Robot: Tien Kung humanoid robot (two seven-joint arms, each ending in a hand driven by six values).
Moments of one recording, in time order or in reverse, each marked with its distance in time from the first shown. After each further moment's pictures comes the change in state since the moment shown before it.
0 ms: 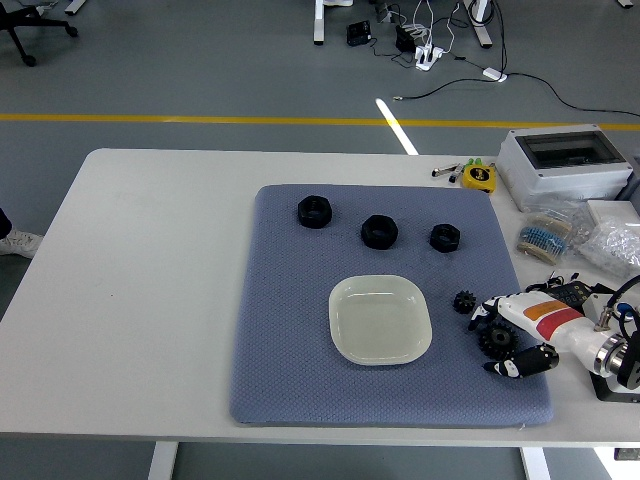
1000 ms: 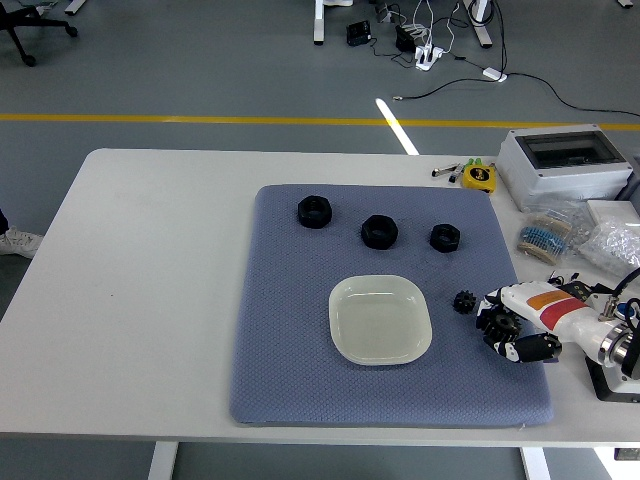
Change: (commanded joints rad) left arm -0.008 0.000 0.011 0.000 -0.016 0.002 -0.006; right arm 0.016 -0.013 0.028 0.045 0.011 0.013 -0.008
